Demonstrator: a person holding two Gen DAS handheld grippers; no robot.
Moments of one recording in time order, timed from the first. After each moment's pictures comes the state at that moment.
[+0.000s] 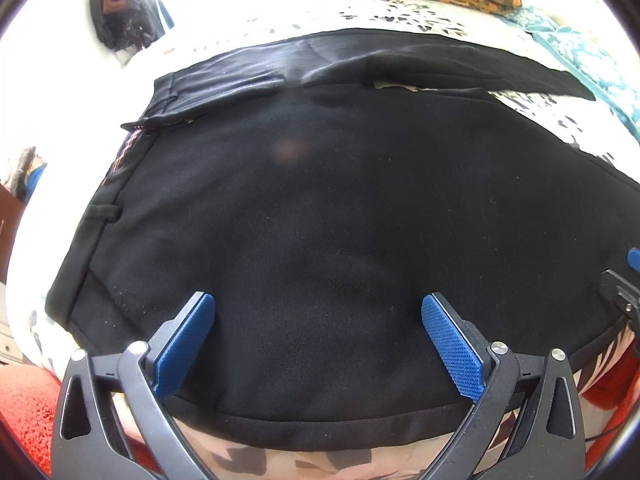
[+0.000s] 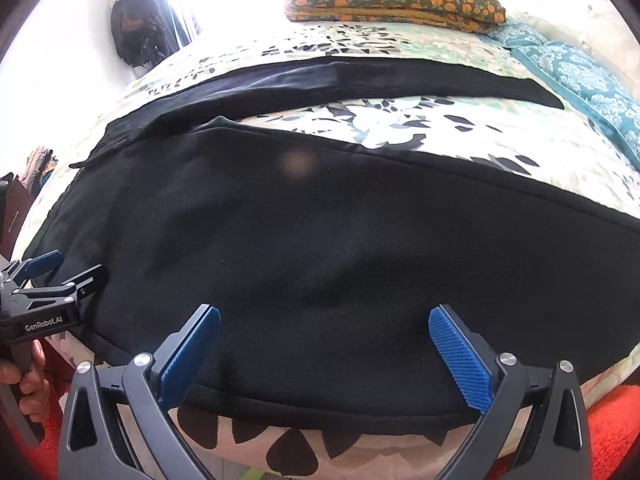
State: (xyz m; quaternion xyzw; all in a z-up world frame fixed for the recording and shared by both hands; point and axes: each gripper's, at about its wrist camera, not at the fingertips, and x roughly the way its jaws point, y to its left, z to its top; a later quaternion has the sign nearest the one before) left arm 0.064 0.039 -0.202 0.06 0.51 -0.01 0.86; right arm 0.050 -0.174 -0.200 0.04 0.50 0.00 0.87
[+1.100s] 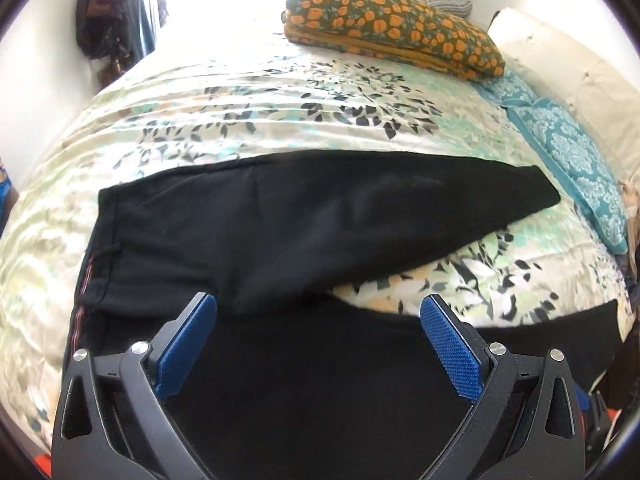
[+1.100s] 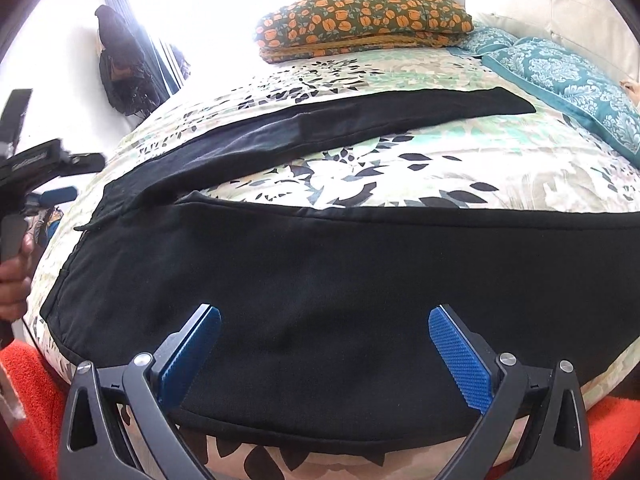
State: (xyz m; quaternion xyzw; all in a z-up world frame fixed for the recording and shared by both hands) left arm 0.218 0.002 -0.096 -0.02 0.47 -0.06 0.88; right arm 0.053 -0.223 -0.164 0.09 0.44 -0.01 0.89
